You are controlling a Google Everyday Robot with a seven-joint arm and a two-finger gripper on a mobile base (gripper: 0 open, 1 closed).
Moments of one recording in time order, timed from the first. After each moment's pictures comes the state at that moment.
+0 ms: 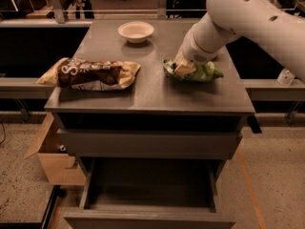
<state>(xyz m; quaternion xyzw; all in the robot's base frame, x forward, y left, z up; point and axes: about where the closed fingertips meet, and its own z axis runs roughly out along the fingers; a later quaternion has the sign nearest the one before) 0.661 -0.088 0.885 -0.64 0.71 -0.03 0.30</state>
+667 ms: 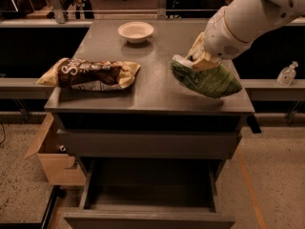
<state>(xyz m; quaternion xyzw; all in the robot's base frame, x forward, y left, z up) 0.577 -0.108 0.946 -0.67 0.67 0.00 0.31</state>
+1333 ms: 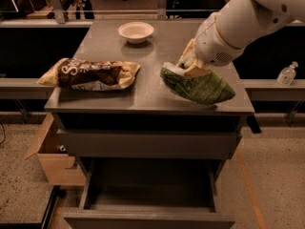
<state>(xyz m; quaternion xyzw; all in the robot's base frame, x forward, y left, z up) 0.555 -0.087 0.942 -0.69 0.66 0.02 0.31</state>
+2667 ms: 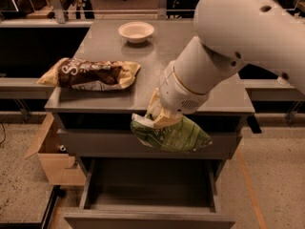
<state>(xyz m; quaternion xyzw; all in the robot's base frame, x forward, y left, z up) 0.448 -0.006 0.879 -0.74 0.62 0.10 0.22</state>
